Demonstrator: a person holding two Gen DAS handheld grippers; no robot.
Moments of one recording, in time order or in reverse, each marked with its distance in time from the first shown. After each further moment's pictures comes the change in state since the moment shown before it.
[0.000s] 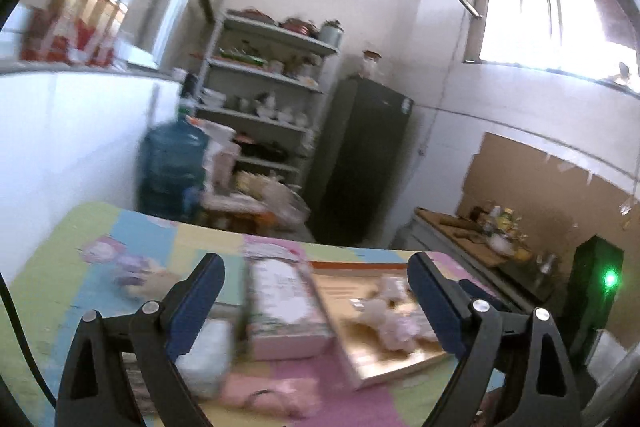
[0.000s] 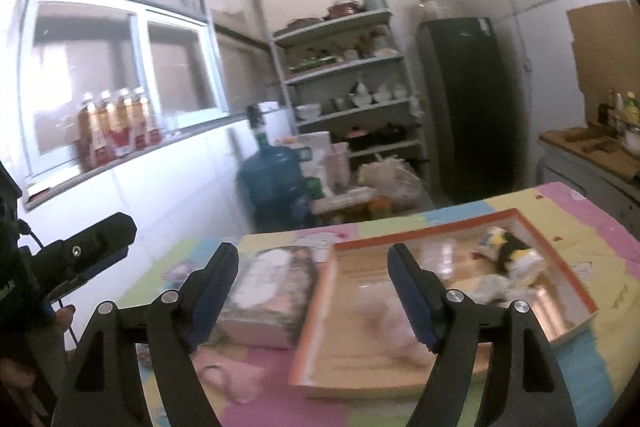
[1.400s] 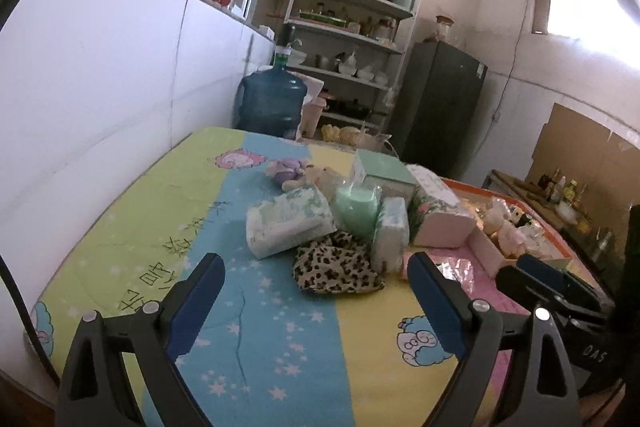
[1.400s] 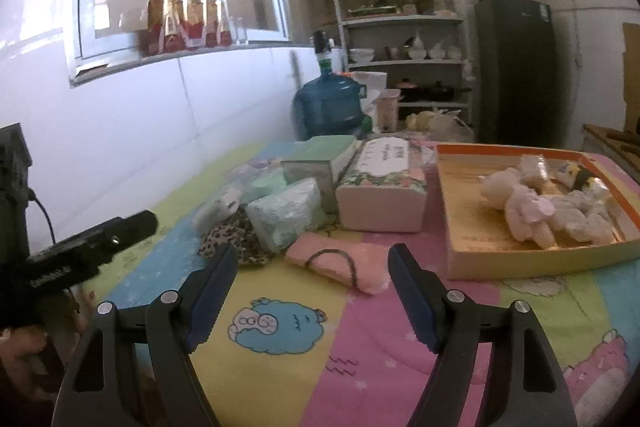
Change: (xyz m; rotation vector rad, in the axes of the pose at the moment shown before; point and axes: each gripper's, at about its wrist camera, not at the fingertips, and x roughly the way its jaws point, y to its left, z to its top) left arm -0.054 0.117 -0.090 -0.053 0.156 0.237; right arm 0.012 0.098 -0.098 -0.144 0.213 0.104
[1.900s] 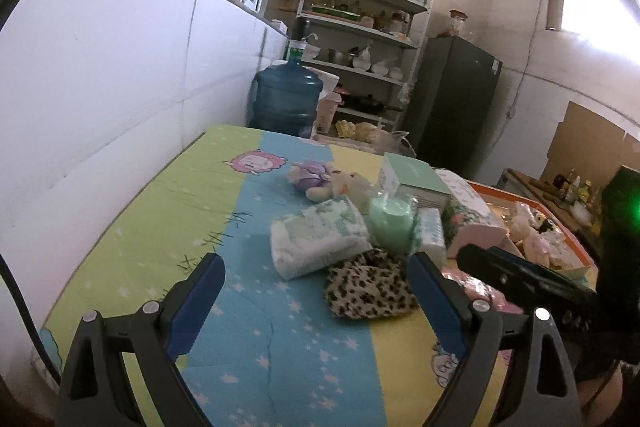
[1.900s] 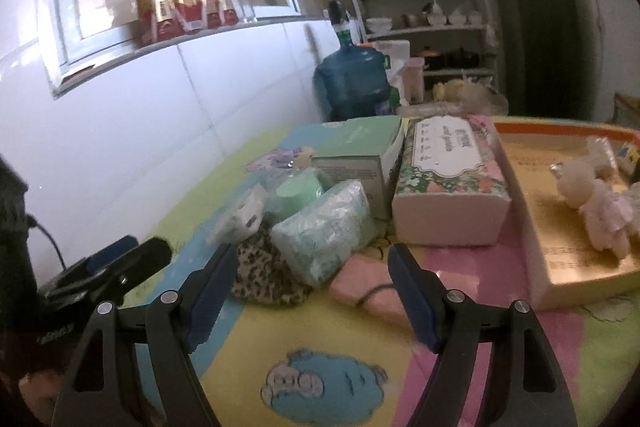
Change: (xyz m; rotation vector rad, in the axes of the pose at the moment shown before) left arm 0.022 0.018 0.017 -0.004 0.018 0.054; right arm 0.077 0.006 0.027 0.100 0.109 0.106
